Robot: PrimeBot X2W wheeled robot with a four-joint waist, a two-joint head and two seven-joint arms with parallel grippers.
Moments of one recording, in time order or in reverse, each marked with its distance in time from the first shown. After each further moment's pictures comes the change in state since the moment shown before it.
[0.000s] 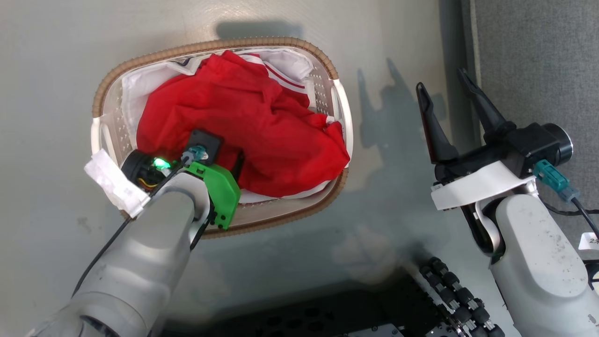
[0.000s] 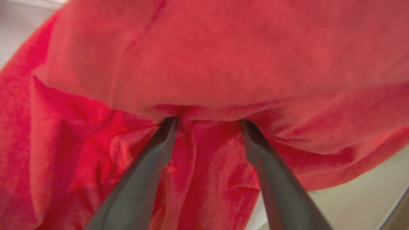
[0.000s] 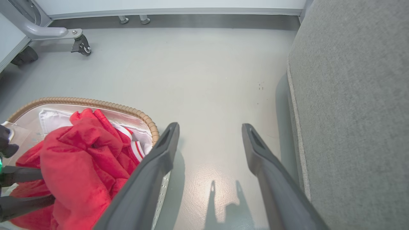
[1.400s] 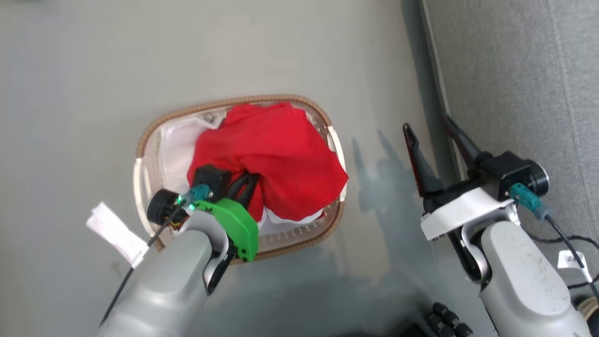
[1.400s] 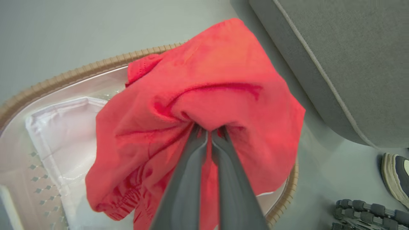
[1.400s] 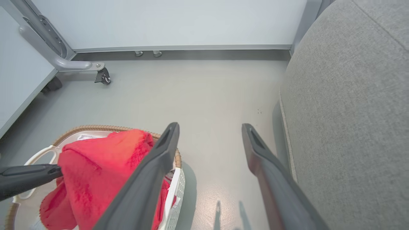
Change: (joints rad) left arm 0.198 0.033 0.100 -0.275 -0.071 0.000 -0.053; right arm 0.061 0.021 0.028 0.095 0.023 0.000 0.000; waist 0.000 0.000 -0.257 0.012
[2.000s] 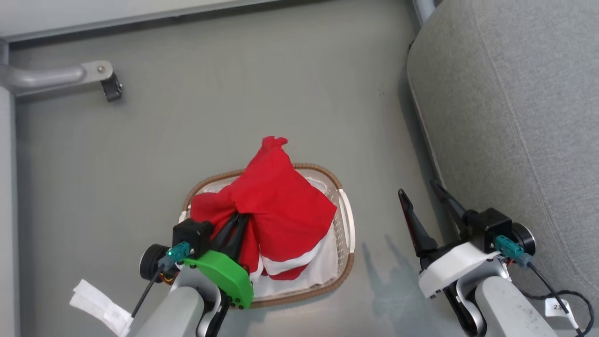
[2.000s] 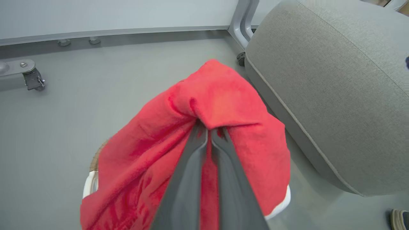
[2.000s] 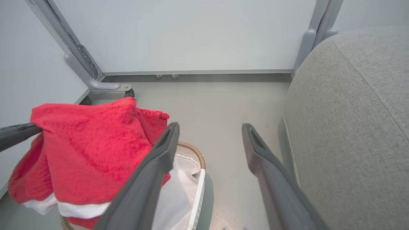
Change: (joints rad) left arm 0.330 0.004 0.309 -0.270 0.182 0.000 0.000; right arm 0.164 0.016 0.019 0.059 0.015 0.000 0.000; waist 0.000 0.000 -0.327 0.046
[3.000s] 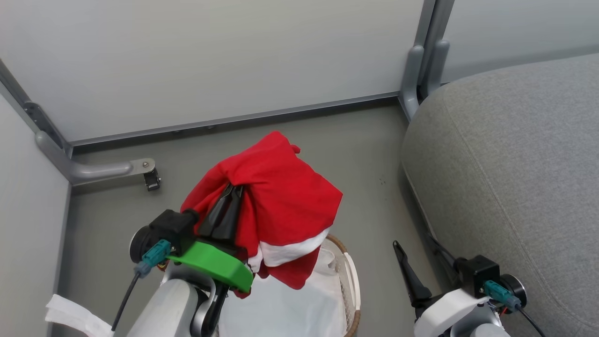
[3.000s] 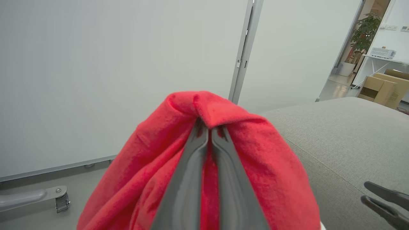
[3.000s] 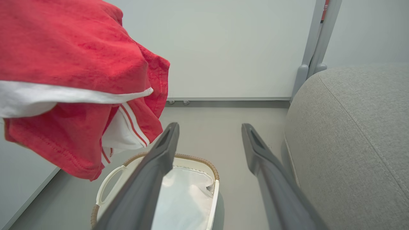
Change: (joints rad) left arm 0.091 -0.003 0.140 -0.295 0.064 0.000 0.000; right arm 0.153 0.039 0.004 0.021 -0.010 0.000 0.000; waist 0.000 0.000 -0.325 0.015
